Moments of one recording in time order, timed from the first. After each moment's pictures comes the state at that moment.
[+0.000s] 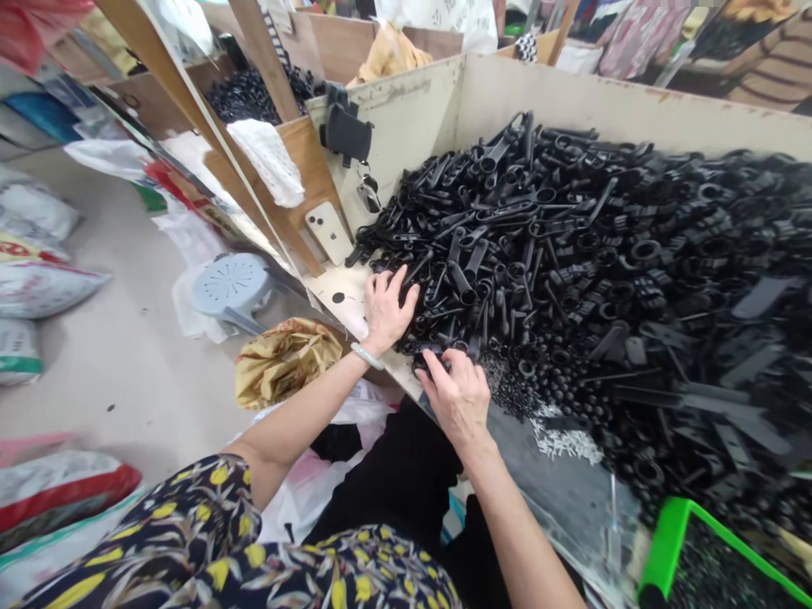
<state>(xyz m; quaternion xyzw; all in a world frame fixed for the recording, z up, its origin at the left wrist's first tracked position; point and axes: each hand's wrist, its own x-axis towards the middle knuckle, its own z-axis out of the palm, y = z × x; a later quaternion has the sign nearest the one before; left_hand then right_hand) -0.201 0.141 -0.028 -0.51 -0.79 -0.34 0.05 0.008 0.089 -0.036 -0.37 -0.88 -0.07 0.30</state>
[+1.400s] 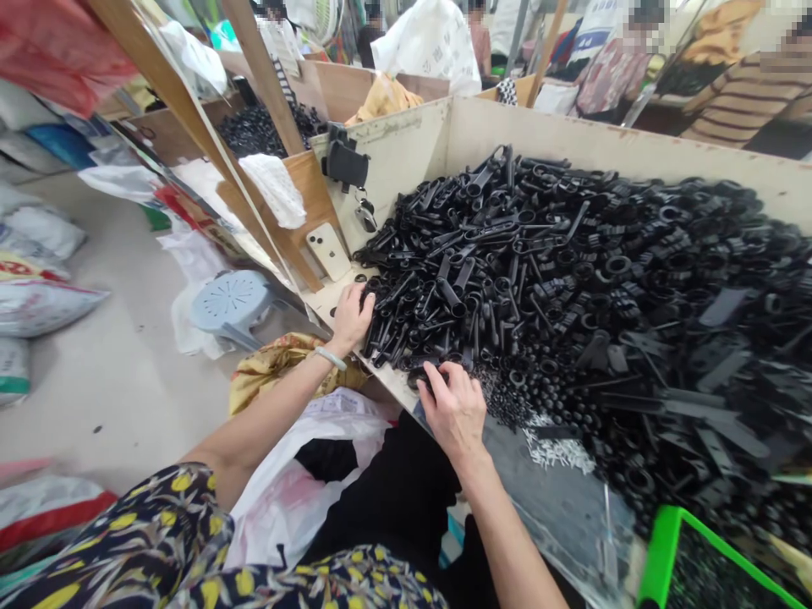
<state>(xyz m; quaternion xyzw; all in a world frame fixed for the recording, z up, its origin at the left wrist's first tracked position) -0.289 0.142 -0.064 -0.53 -0.74 -0.40 0.04 0.014 0.086 -0.040 -0.38 -0.87 -0.04 0.32</state>
